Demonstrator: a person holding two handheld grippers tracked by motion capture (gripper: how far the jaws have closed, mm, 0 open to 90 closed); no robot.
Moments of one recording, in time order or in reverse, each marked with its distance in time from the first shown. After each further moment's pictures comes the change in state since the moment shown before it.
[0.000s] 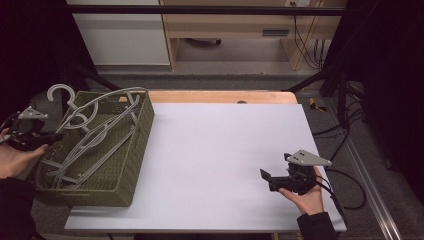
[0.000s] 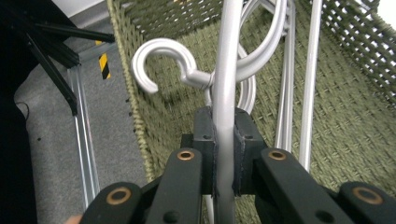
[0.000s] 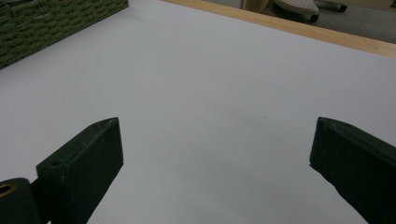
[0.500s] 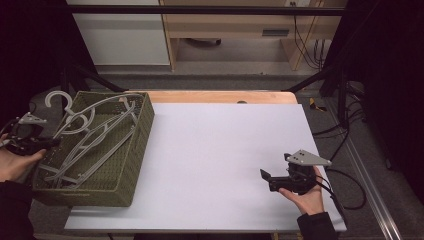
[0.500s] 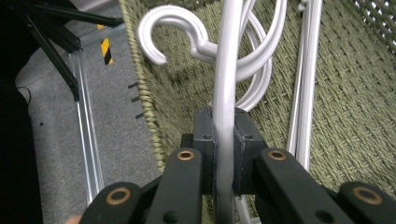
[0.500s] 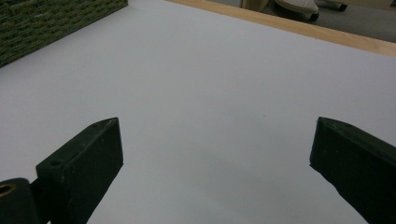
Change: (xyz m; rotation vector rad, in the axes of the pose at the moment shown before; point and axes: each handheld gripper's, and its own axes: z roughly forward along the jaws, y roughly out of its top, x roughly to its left) left arm 0.003 -0.014 0.014 0.051 0.007 -0.013; right arm 0.000 0.000 0.000 0.005 -0.003 0.004
